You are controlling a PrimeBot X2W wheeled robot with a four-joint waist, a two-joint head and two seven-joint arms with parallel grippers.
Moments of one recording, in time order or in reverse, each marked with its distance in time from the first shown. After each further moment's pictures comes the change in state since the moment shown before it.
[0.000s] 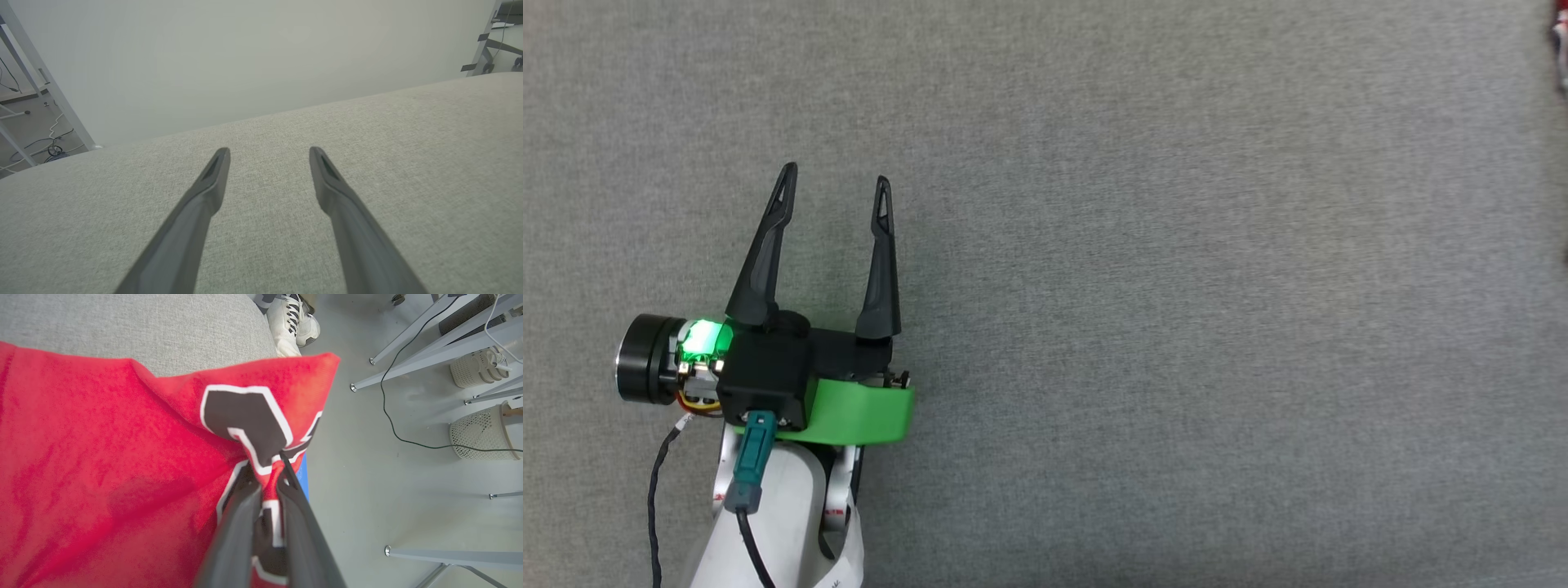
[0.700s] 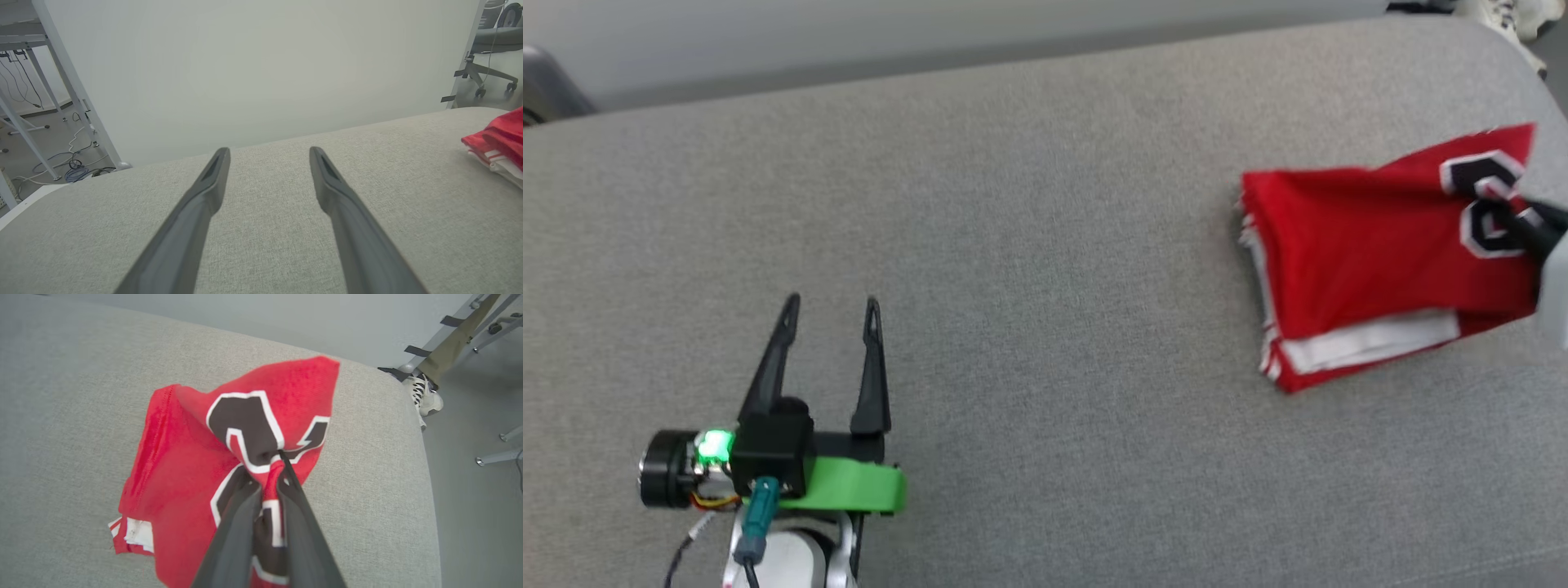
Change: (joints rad) left arm 0.196 -0.041 0.051 0.077 -0.026 0.001 0.000; right arm 0.235 0.165 0.179 -0.444 0.180 0.000 0.074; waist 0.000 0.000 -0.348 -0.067
